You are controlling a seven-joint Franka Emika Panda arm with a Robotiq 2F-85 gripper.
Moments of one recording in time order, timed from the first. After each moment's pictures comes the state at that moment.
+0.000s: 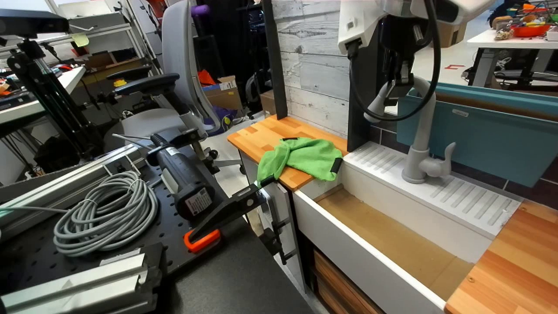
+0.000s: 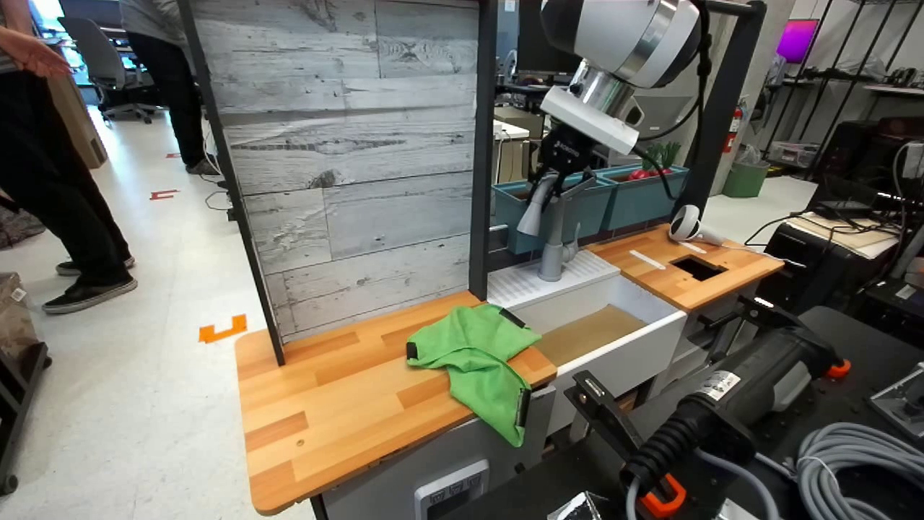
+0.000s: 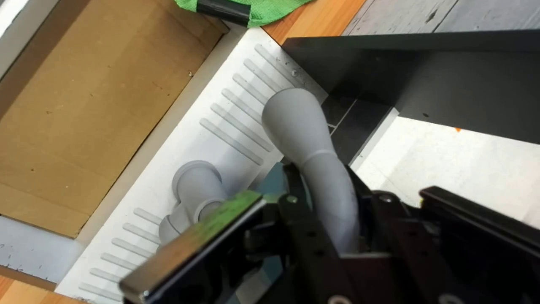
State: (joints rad) arm -0.22 0.79 0.08 -1.71 0.51 2.62 0.19
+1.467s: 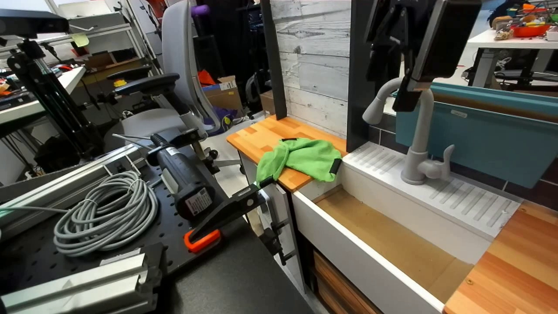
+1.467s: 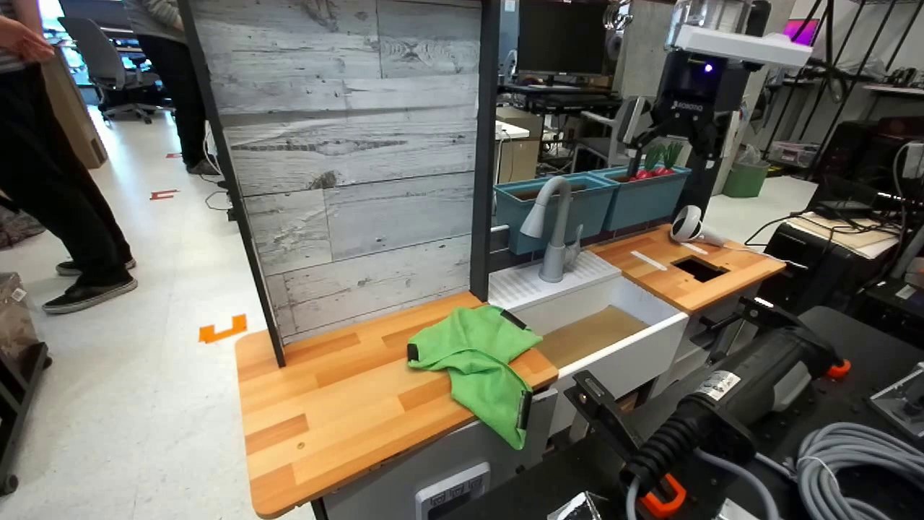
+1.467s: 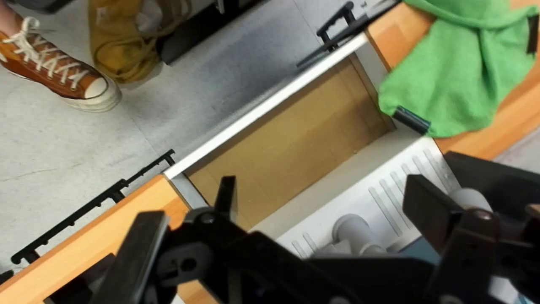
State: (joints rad) arm -0.22 0.47 -0.11 -1.94 0.18 2.22 0.06
